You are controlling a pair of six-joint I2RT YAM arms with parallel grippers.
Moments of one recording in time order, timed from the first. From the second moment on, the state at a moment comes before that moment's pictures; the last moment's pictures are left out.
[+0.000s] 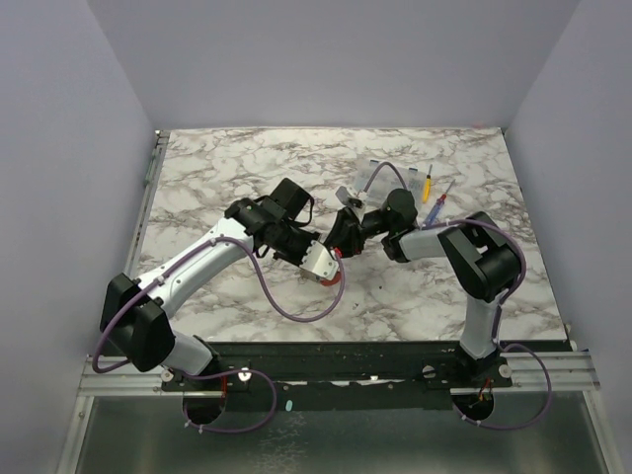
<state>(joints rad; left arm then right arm) -0.69 1.44 1.25 -0.93 0.41 1.39 0.54 1.93 0.89 1.28 -1.43 0.46</state>
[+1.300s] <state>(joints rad) -0.65 1.39 1.13 -0.81 0.41 1.30 0.54 1.80 0.85 0.91 -1.36 0.12</state>
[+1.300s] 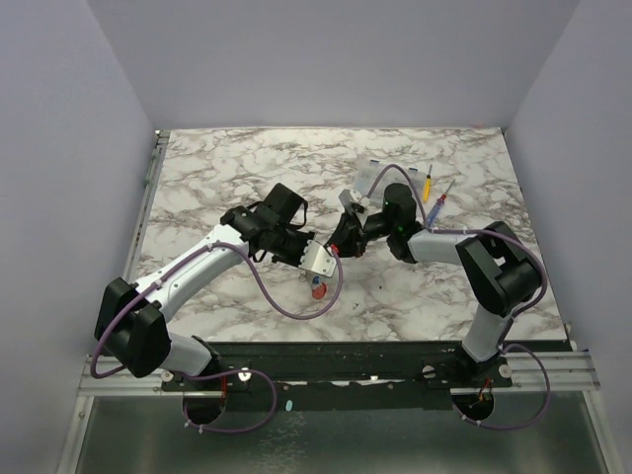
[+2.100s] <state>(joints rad) -0.70 1.43 1.24 -0.92 0.40 1.16 0.58 1.76 0.98 0.35 -1.35 -0.33</state>
